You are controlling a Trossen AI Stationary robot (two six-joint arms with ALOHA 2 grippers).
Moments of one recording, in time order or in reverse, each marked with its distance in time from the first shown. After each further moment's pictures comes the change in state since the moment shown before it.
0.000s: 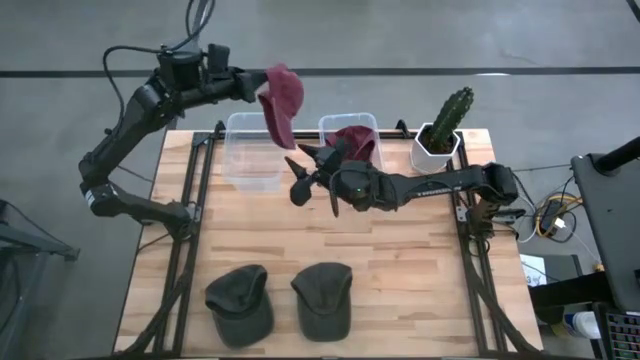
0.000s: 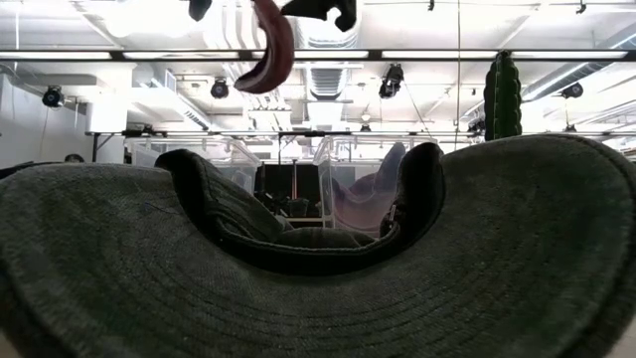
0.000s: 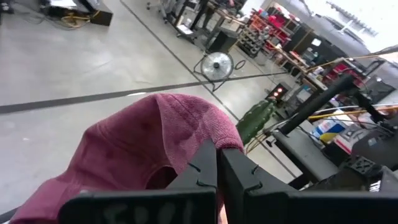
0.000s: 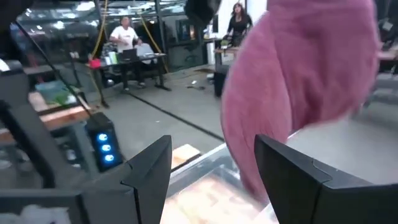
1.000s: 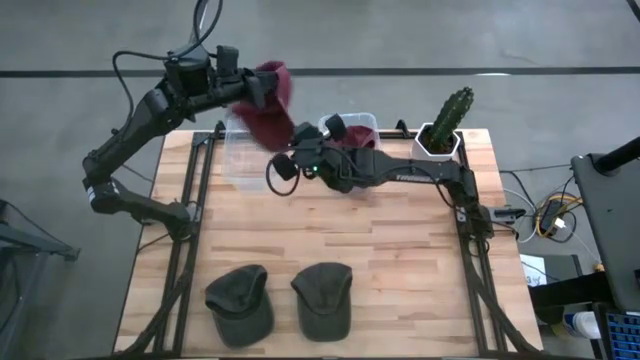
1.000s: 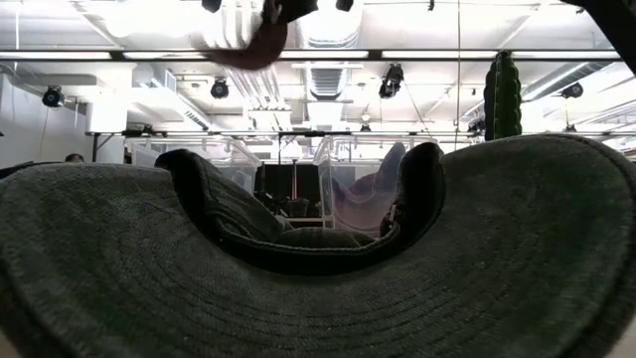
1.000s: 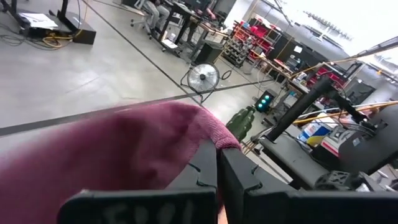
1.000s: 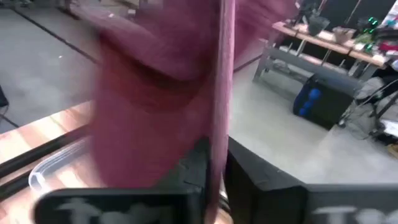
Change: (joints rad) left arm -0.108 0.020 0.002 0.107 -0.072 0.019; right arm -0.057 0.284 0.712 -0.861 0.234 0.058
